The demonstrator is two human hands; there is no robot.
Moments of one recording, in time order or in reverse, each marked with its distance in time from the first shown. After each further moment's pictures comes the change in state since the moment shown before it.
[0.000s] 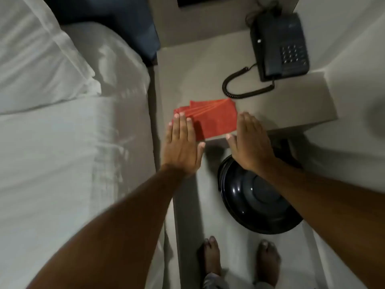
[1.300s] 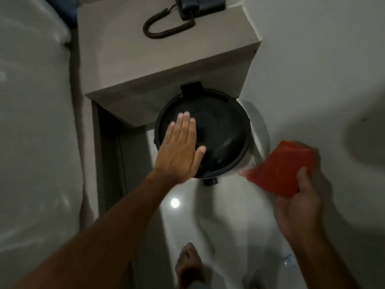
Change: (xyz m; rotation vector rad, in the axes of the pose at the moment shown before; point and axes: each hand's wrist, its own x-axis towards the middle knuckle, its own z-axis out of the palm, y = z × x) left_hand -0.122 0.187 0.143 -0.130 0.122 0.317; right_hand -0.330 0.164 0.083 1.909 0.768 0.809
